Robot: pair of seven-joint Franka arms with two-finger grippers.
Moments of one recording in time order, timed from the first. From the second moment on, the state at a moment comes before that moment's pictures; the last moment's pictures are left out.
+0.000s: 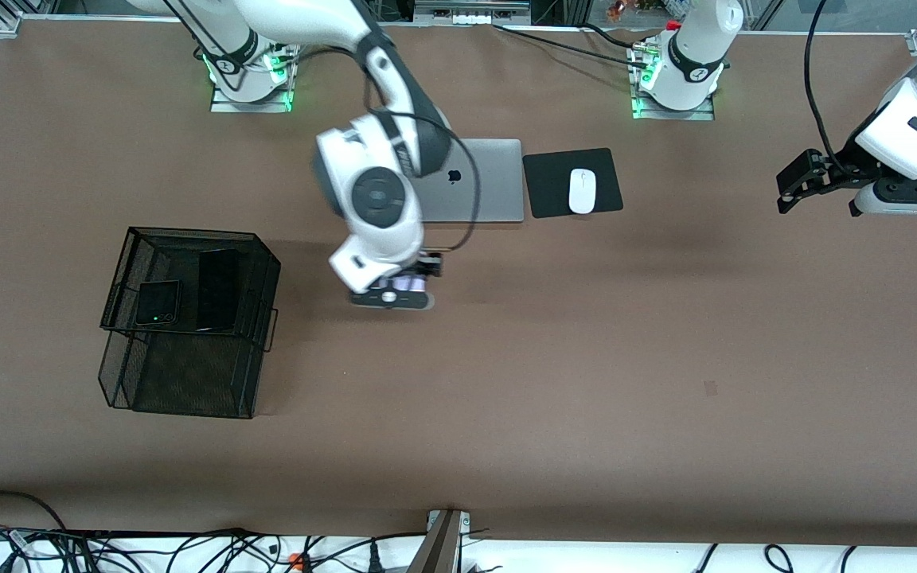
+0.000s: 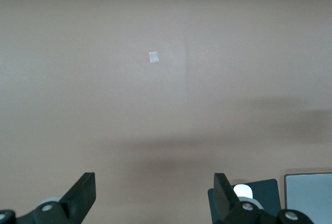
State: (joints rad) left arm 0.05 -0.05 -0.14 -1.70 0.01 1.70 -0.06; right arm 0.93 0.64 -0.50 -1.31 0.31 1.76 0.45
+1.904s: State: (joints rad) left arm 0.05 -0.05 -0.15 -1.70 0.02 1.67 -0.06; right arm 0.32 0.86 -0.47 -1.21 0.39 1.97 -0.40
